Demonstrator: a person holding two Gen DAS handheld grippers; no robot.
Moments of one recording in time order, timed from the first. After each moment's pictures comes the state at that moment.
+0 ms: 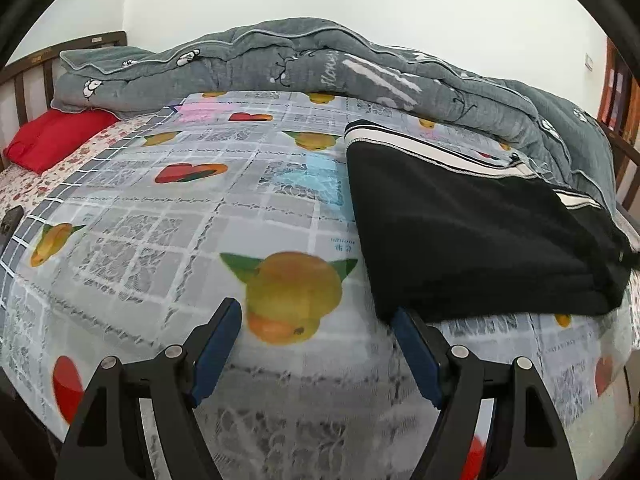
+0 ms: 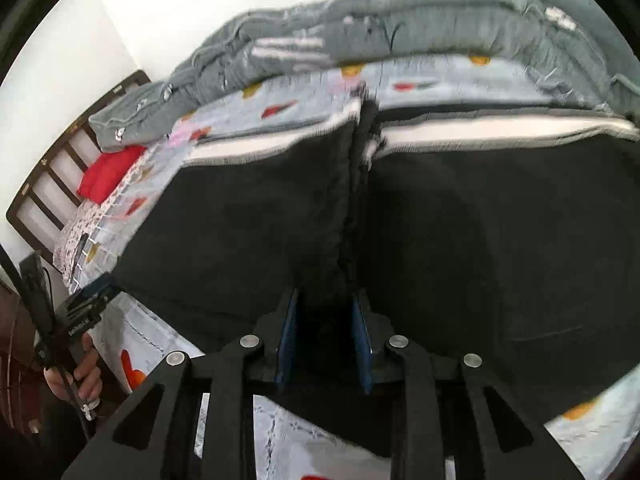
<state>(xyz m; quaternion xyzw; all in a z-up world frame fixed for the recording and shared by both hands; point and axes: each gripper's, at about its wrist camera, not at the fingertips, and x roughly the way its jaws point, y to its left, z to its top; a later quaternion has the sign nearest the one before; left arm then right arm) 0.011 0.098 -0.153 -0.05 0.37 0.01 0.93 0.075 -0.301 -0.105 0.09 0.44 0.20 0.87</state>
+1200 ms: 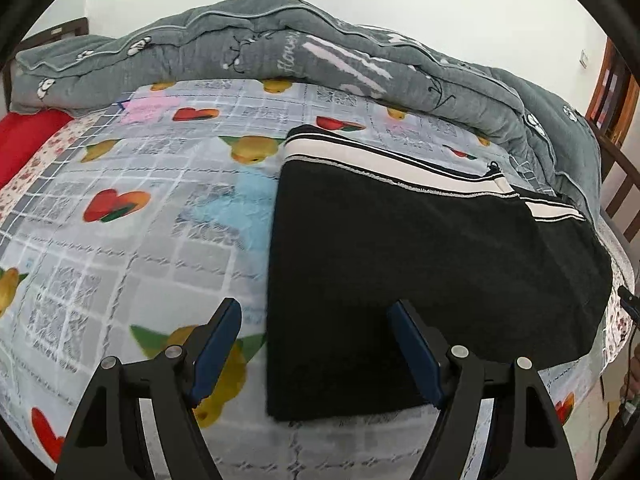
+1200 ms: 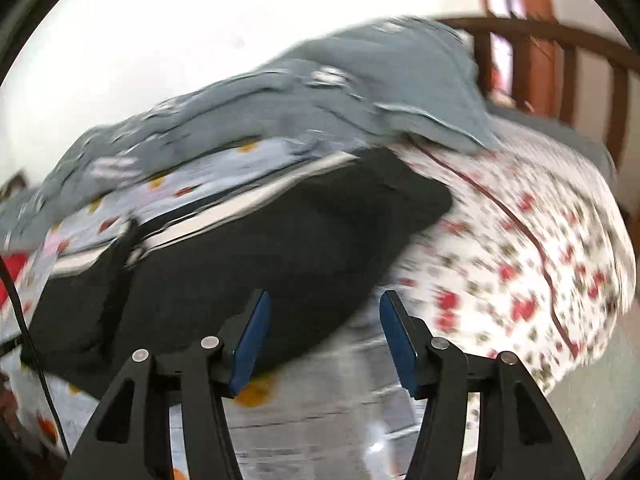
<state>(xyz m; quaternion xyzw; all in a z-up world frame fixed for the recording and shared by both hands) 0.086 0.058 -0.133 -0.07 0.42 -0.04 0.90 0.021 -0.498 -0.097 0.16 0.36 -0.09 0.91</state>
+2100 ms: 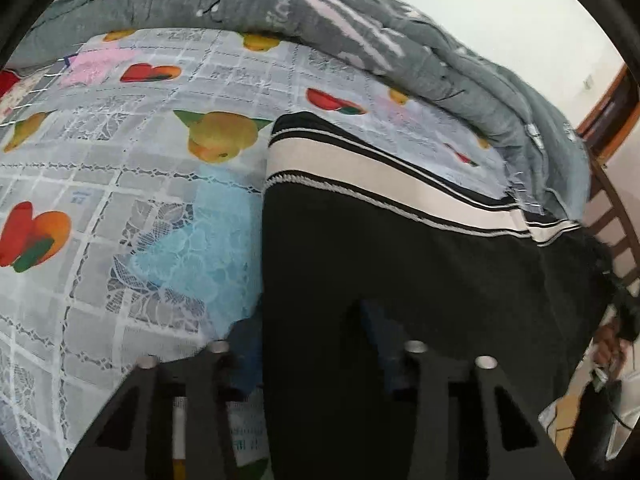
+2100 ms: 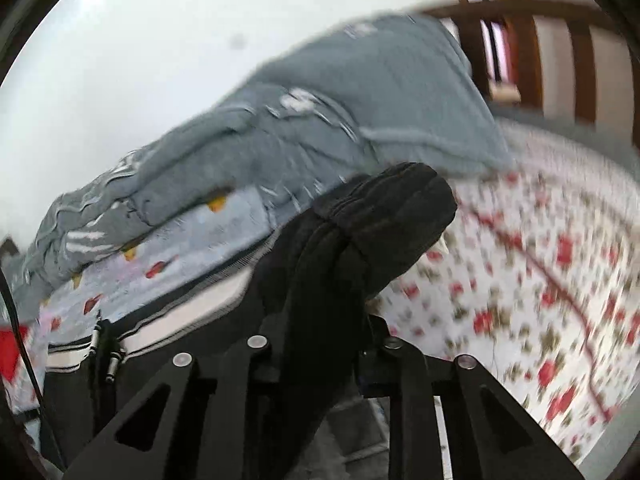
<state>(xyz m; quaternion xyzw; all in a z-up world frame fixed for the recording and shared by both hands) 0.178 0.078 -0.160 -0.14 0.49 -0.11 0.85 0.128 -0.508 -0.069 0.14 0.31 -0.11 0.93</state>
